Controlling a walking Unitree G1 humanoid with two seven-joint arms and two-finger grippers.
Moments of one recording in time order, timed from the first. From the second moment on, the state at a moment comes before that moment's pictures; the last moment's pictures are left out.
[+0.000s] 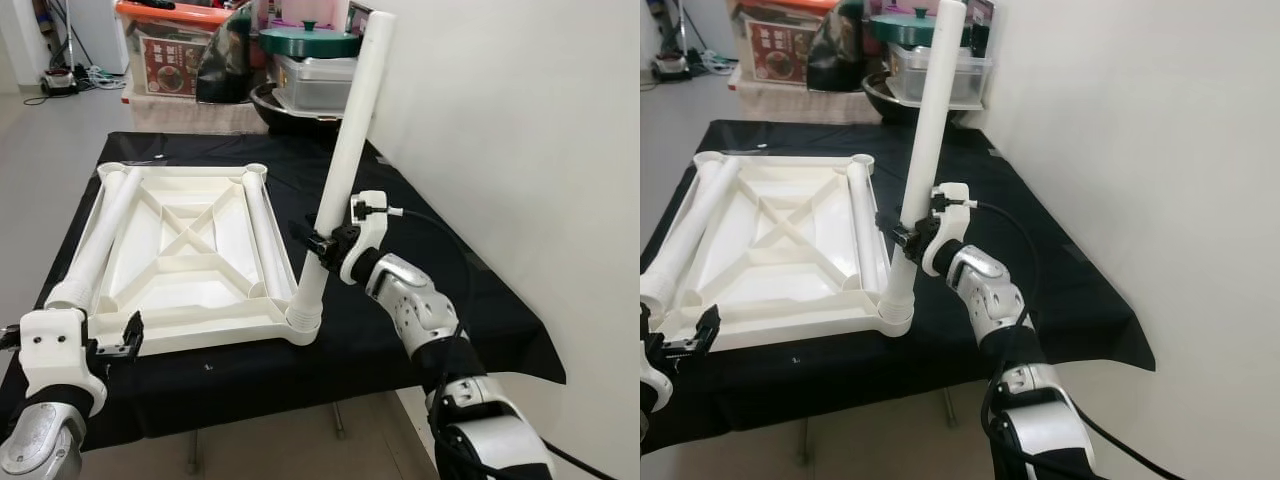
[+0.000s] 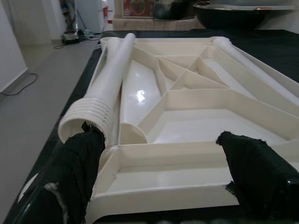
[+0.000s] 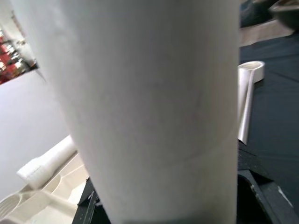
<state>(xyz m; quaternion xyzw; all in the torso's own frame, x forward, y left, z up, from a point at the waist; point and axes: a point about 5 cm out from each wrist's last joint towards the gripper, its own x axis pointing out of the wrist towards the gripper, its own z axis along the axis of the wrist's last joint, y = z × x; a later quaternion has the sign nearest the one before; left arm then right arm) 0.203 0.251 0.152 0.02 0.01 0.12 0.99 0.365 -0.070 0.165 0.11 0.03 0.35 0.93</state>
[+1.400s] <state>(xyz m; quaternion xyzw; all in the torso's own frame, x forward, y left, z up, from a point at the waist) 0.203 0.257 0.157 0.04 0.01 0.12 0.99 0.365 -0.062 0.161 0.00 0.02 0.10 1.00</state>
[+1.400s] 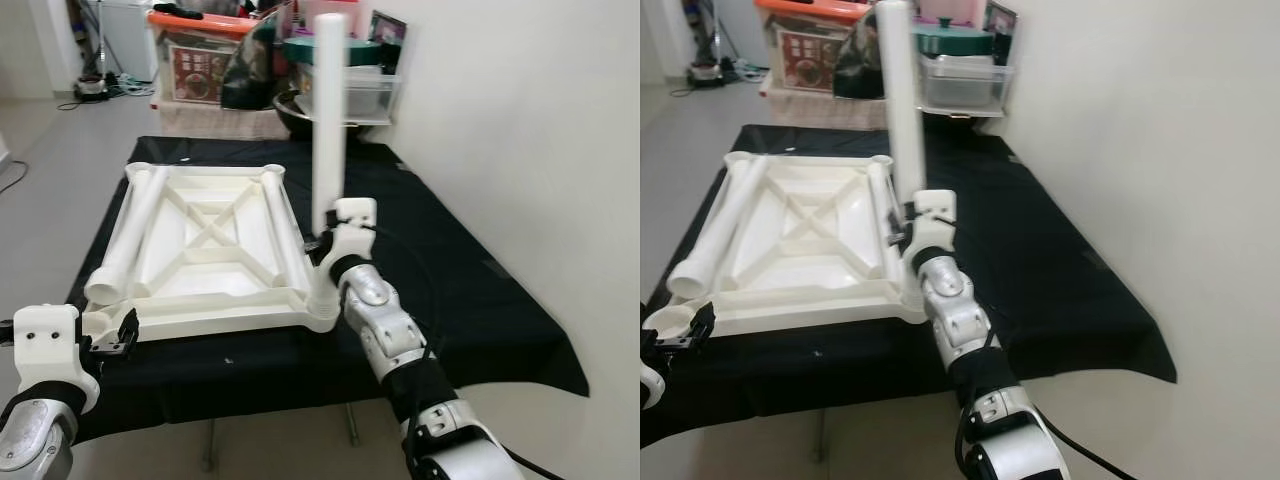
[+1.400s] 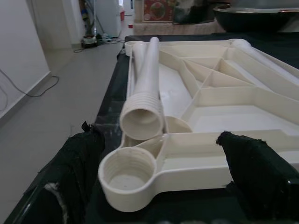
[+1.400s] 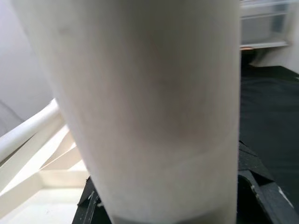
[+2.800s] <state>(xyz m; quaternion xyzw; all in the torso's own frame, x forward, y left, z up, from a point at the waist) 0.209 0.250 0.158 0.03 0.00 0.12 0.99 0.359 -0.084 0.135 0.07 0.10 0.01 0.99</state>
